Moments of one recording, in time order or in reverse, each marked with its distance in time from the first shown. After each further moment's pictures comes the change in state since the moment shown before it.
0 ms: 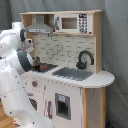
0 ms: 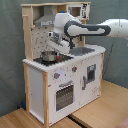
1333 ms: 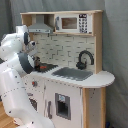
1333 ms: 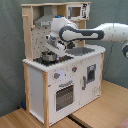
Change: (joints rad) arm -0.084 -0.093 0.013 0.061 0.029 0.053 -0.040
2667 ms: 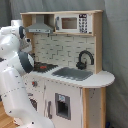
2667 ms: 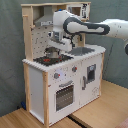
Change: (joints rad) arm 0.016 0.046 0.029 0.087 -0.009 -0.247 -0.010
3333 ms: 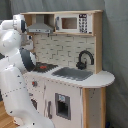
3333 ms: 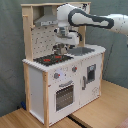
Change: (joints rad) arm 0.001 0.079 -0.001 -0.004 -0.019 -0.198 0.000
